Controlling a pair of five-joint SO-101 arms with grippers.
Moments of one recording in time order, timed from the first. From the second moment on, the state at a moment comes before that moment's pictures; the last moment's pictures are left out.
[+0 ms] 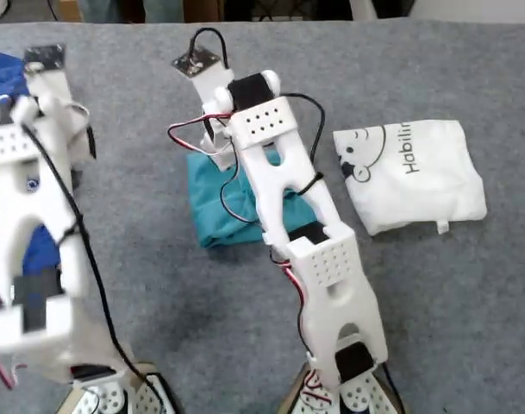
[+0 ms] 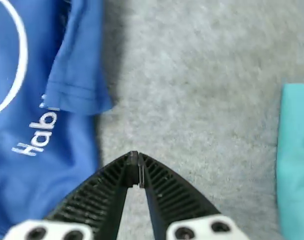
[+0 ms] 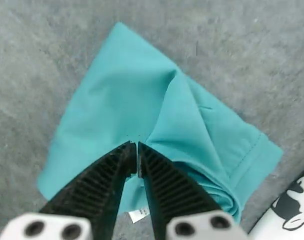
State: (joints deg) left arm -17.8 0.6 0.6 76.4 -5.7; right arm -25.5 45.1 -56.9 100.5 12.9
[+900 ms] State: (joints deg) left arm -6.2 4.5 37.2 27.5 -1.8; right arm -11.3 51.6 -50.9 90.0 12.9
